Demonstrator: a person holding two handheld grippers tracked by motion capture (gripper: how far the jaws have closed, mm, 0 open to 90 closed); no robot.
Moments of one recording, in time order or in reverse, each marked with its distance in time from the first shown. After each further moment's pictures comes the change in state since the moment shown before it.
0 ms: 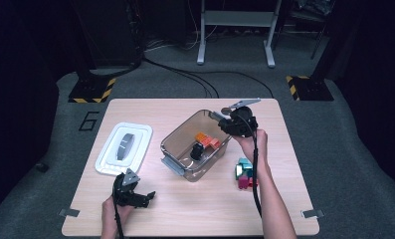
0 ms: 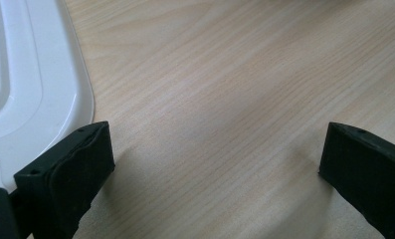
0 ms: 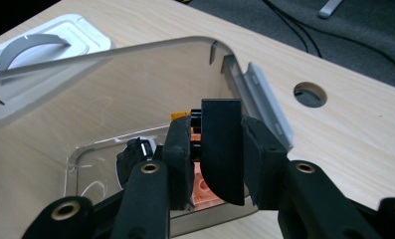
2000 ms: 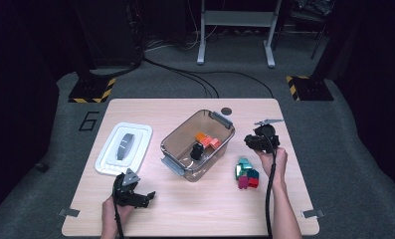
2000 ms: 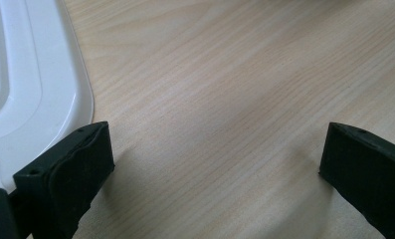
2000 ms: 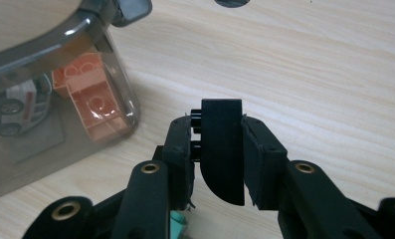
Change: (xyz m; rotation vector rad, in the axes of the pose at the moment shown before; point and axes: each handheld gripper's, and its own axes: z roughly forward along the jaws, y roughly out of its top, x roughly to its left) left arm 0.000 0.000 0.000 -0.004 0.002 0.000; right arm -0.063 -0.084 0.008 0.085 -0.156 0.180
